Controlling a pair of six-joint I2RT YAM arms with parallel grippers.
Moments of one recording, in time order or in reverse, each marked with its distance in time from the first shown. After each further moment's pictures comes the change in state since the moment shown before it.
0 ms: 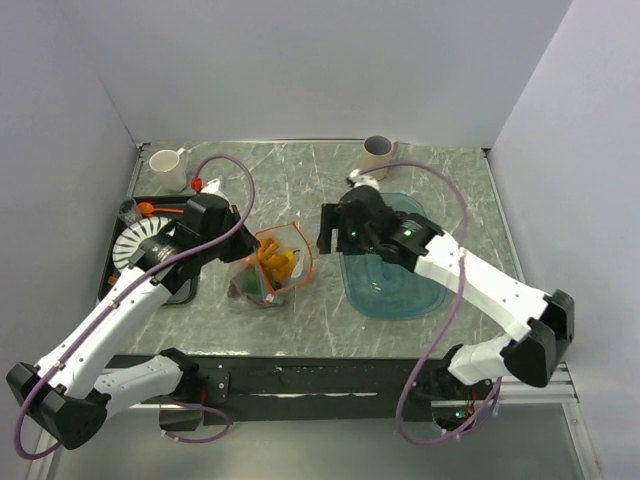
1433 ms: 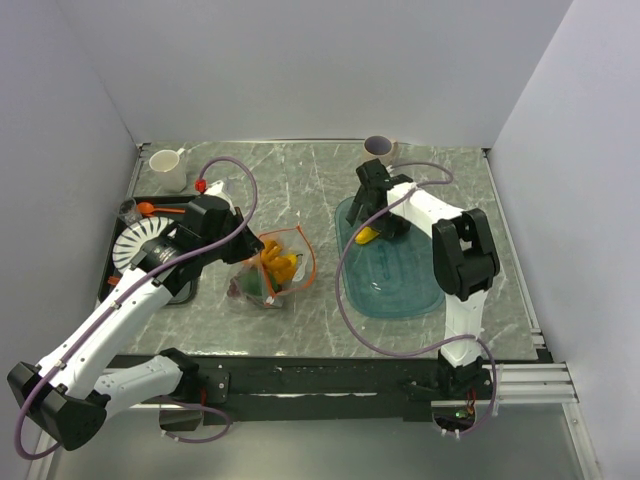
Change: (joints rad) left arm 0.000 -0.006 -0.029 0.039 0.048 0.009; right arm -0.422 0.636 0.214 0.005 -0.017 0.148
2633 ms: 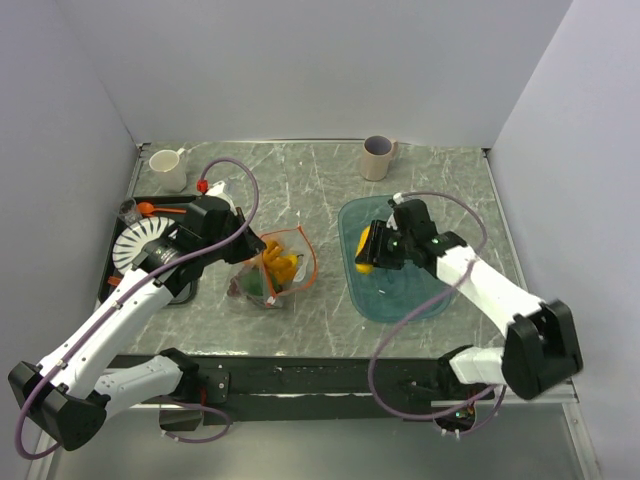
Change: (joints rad) left arm 0.000 -0.002 -0.017 0.029 0.016 -0.001; right arm 0.025 -0.698 -0.645 0.254 -0.412 -0.228
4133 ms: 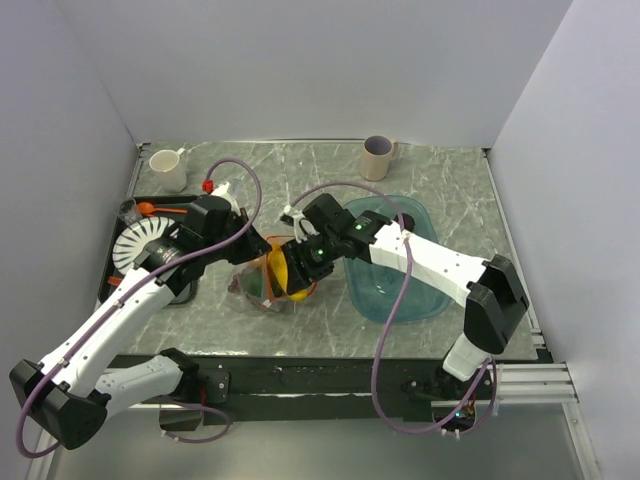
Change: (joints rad) left arm 0.000 0.008 -0.003 0.018 0.076 -0.002; right arm 0.449 0.338 0.495 -0.235 -0.218 -0.240
